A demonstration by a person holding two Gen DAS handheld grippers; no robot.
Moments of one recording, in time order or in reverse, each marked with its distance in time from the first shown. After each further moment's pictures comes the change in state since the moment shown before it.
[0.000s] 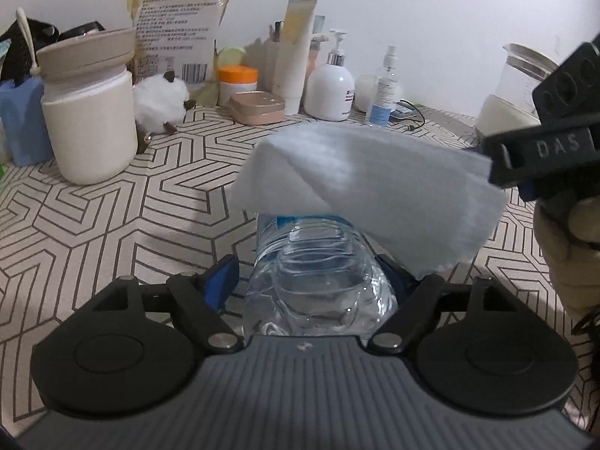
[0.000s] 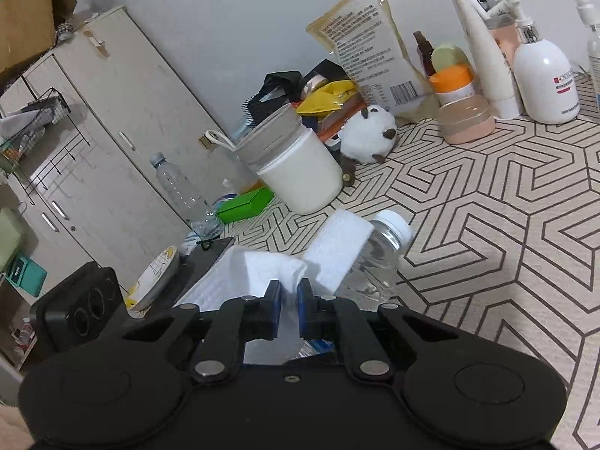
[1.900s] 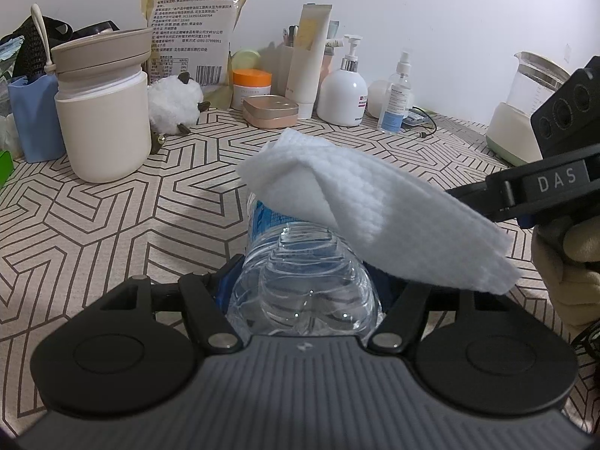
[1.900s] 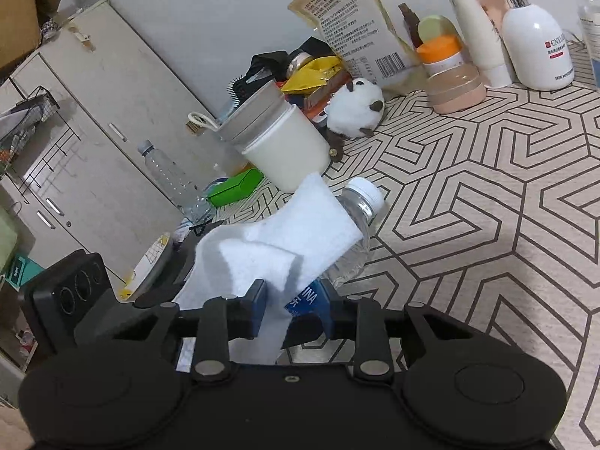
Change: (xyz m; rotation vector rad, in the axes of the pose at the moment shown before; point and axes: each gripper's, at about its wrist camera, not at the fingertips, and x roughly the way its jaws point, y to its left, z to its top) left arm 0.000 0.004 0.000 -0.018 -0.018 0.024; right arm 0.011 -0.016 -0.005 0.048 0.058 -0.001
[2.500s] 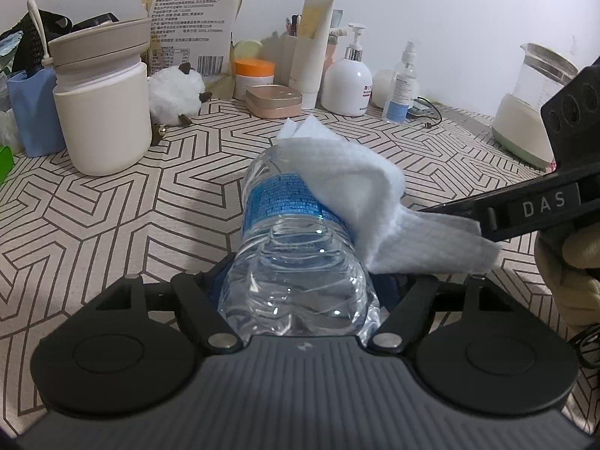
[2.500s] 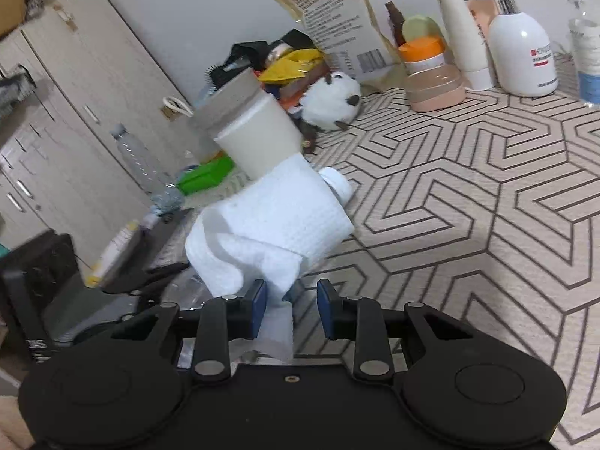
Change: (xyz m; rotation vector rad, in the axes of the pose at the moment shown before) left arm 0.004 0.000 0.001 -0.003 0.033 0.011; right arm 0.003 0.003 -0.004 -0.051 0.026 -0.122
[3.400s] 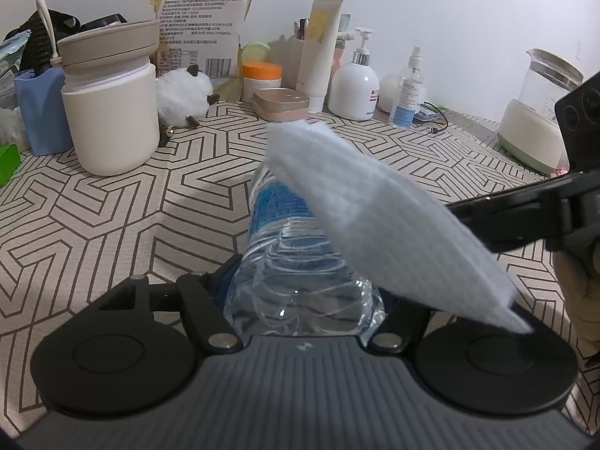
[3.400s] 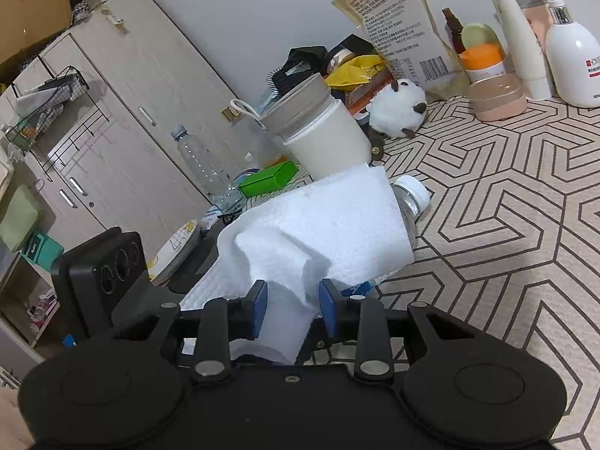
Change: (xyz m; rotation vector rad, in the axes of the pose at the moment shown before) left arm -0.002 0.011 0.000 -0.014 -0.011 0.011; right arm -0.005 0.020 0.001 -0.031 -0.018 0.170
